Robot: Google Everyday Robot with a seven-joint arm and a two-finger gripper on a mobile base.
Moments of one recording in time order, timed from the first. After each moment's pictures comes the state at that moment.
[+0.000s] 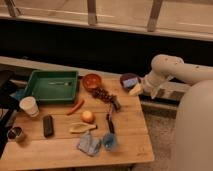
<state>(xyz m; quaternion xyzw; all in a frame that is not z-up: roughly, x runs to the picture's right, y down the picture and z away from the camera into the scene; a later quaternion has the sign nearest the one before) 0.223 0.038 0.803 -0.27 0.12 0.71 0.64</state>
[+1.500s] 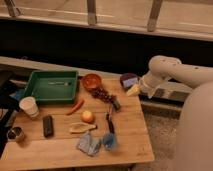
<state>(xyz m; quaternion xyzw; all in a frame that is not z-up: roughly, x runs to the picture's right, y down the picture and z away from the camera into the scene) 0.191 0.035 0.797 -0.27 0.09 0.68 0.67</state>
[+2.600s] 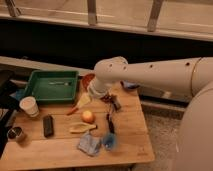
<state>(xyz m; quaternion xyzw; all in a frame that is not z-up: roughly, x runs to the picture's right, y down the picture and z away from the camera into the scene) -0.062 0.052 0.715 -0.32 -0.05 0.48 0.82</state>
